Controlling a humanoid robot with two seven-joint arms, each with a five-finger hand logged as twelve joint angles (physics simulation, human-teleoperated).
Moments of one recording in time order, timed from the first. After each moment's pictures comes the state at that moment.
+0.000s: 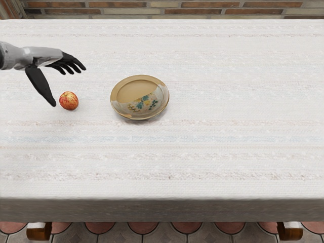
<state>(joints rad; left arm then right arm) -1.34 0.90 -0.13 -1.25 0.91 -0.51 0.09 -0.08 0.00 -0.14 0.10 -0.07 -0.03 0.37</state>
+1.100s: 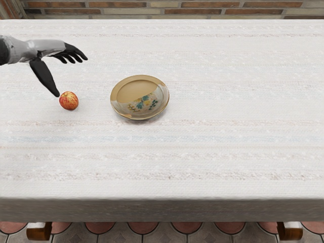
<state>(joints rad) -1.32 0.85 -0.17 -1.24 1.02 -0.43 0.09 -0.08 0.00 -0.14 0.10 -0.07 -0.03 0.37</state>
